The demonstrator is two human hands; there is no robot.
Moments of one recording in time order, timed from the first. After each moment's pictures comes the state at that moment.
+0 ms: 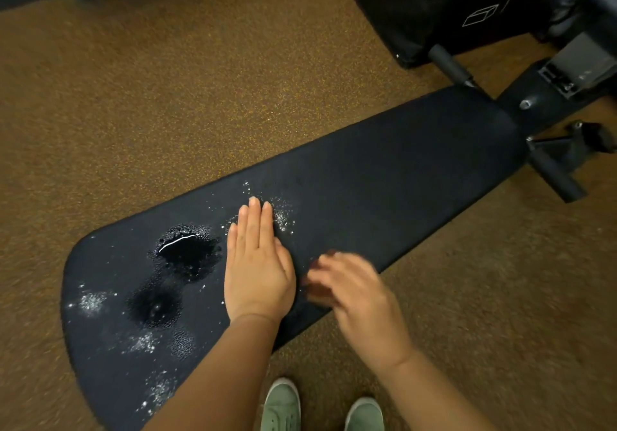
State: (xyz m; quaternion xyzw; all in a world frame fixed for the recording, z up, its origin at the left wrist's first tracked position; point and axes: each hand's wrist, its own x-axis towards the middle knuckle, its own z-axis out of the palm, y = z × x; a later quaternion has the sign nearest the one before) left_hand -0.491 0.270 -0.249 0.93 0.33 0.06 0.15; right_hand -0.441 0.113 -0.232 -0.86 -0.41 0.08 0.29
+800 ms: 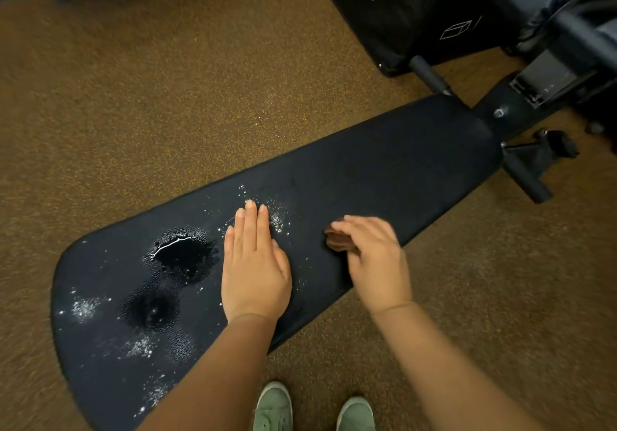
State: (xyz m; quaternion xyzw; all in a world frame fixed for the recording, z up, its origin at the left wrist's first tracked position) left_hand -0.494 0.272 -0.250 0.93 0.32 0.05 0.16; right_hand -0.396 0.129 -0.220 -0.91 -0.29 0.04 0.28
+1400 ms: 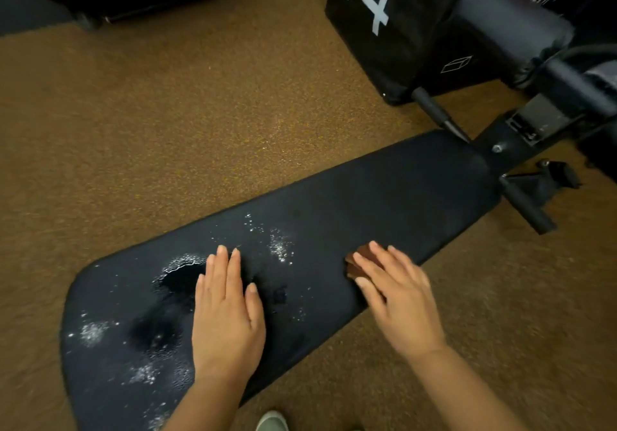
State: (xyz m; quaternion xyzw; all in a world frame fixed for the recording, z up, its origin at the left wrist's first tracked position) left_hand -0.532 0.284 -0.228 0.91 0.35 0.09 0.22; right_hand -0.387 0.088 -0.220 -0.92 -0.34 0.02 0.19
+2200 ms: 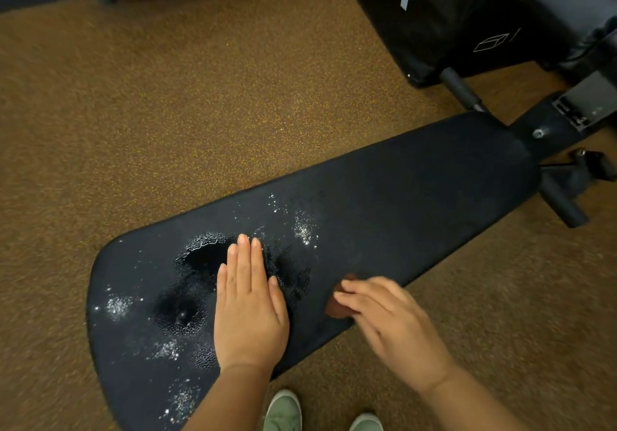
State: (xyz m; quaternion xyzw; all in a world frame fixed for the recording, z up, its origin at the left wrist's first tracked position) left_hand -0.545 0.279 -0.245 0.92 0.36 0.03 0.14; right_hand -0.431 0.099 -0.220 -0.83 -0.50 0.06 0.25
